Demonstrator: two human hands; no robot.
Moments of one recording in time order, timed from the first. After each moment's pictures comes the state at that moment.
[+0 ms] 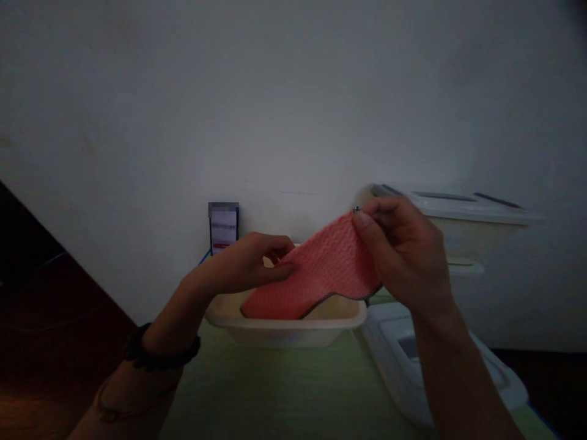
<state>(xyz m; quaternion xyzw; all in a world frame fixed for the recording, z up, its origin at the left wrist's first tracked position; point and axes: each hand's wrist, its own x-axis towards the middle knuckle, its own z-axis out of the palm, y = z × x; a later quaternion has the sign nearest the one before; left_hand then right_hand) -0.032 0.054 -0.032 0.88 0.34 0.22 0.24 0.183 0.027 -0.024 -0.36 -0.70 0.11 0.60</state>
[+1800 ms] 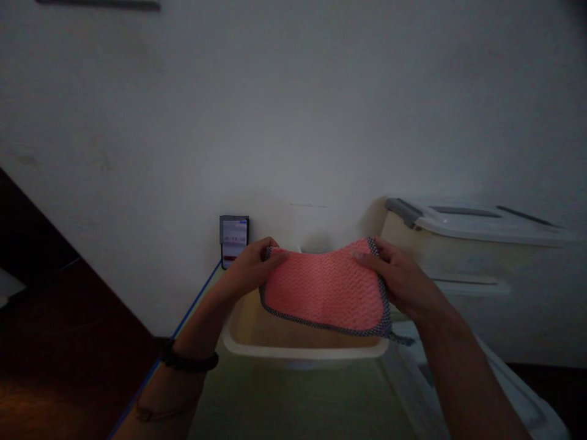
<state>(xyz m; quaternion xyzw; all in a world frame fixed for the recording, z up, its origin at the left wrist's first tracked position) -0.047 0.089 -0.062 0.68 0.48 0.40 0.38 0.192 0.058 -0.043 -0.45 -0.53 0.51 0.51</state>
